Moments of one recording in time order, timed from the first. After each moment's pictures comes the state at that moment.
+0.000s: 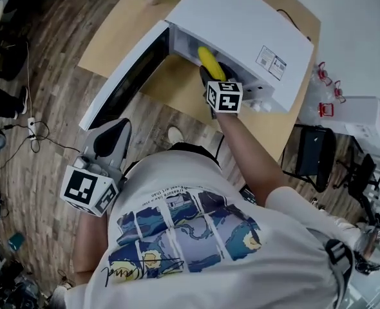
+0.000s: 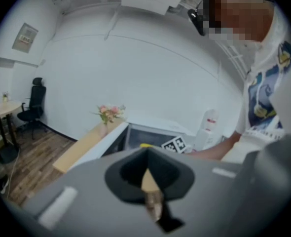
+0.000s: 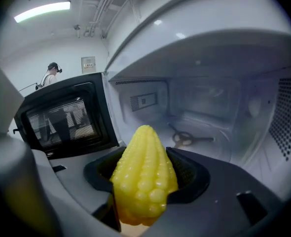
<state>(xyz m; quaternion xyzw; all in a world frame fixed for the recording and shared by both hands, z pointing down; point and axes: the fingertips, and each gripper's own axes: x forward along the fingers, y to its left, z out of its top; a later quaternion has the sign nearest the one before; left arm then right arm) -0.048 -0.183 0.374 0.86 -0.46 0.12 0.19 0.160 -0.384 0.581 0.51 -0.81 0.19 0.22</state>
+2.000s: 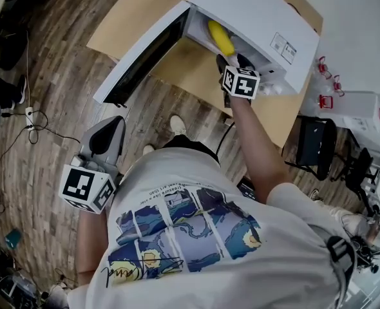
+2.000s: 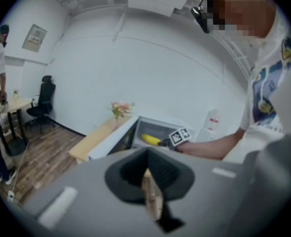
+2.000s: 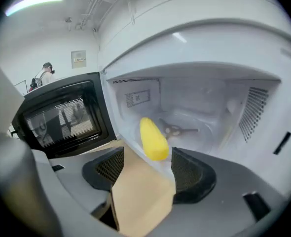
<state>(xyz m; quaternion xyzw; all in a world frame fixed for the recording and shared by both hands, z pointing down) -0.114 -0.120 0.388 0.84 -0.48 0.12 0.21 0.173 -0.358 0.571 0.56 -0.77 0.21 0.25</state>
